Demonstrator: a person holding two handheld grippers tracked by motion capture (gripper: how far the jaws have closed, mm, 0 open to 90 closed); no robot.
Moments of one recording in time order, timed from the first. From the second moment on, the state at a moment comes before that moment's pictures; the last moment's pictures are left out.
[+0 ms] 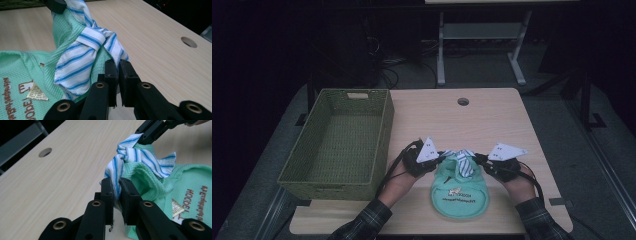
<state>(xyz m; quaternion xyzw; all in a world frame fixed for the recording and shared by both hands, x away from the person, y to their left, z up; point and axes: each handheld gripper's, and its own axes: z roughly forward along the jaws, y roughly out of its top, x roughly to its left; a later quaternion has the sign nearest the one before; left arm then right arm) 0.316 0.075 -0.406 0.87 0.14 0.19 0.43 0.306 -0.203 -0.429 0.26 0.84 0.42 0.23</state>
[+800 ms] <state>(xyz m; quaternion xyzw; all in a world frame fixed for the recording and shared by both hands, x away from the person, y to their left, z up) 0.282 0.070 -0.430 0.91 0.12 0.13 0.39 0.267 -0.215 -0.448 0.27 0.85 0.43 0.14</state>
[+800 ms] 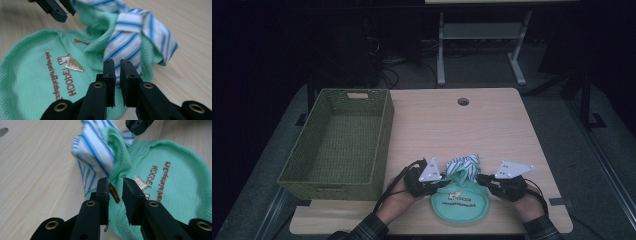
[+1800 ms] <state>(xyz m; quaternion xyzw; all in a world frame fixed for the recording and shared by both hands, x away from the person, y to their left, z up) 0.405 0.073 -0.451 0.88 0.29 0.07 0.37 0.273 -0.202 -0.469 0.27 0.88 0.38 0.09</state>
